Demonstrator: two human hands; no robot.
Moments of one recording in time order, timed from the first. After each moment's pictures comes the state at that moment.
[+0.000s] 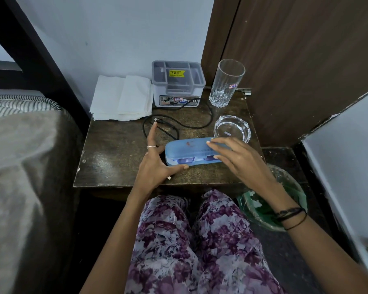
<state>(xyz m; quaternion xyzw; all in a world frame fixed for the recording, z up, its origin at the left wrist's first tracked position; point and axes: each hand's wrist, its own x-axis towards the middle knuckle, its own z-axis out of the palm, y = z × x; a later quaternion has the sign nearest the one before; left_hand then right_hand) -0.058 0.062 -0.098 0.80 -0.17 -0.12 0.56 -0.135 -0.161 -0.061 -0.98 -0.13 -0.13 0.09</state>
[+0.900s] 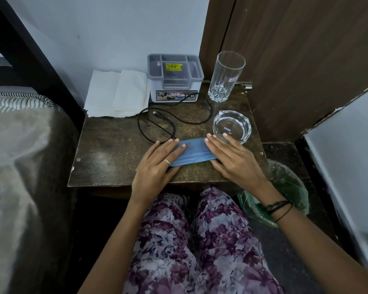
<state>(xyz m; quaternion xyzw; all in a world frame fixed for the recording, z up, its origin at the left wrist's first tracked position) -0.065 0.065 -0.127 0.84 -0.41 0.20 0.29 -0.129 -0.167 -0.098 -0.94 -0.21 -0.25 -0.09</state>
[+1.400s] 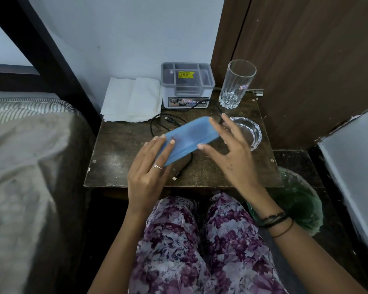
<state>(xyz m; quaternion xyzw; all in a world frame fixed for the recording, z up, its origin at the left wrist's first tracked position) -0.081 0.086 -0.093 0.84 -0.31 0.31 0.31 -0.113 -0.108 -0.048 -0.92 0.06 -0.17 0.34</state>
